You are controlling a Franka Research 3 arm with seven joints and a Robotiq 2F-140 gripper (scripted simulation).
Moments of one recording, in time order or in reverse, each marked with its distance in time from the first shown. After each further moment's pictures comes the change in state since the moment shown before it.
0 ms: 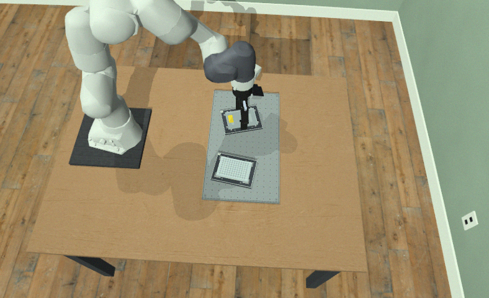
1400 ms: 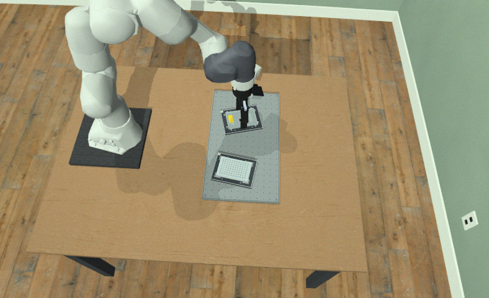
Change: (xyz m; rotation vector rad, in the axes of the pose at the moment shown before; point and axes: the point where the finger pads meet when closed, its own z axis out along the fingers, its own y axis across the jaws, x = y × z) arm 0.000 0.000 0.000 0.000 0.001 0.000
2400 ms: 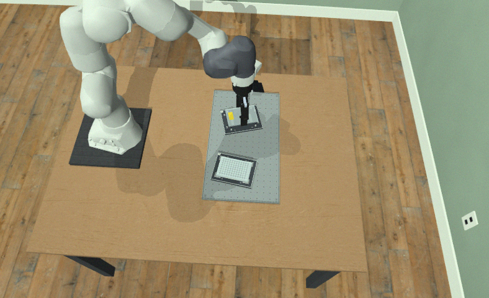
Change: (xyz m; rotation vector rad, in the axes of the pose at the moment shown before) arm 0.000 0.000 -0.023 -0.001 0.003 0.000
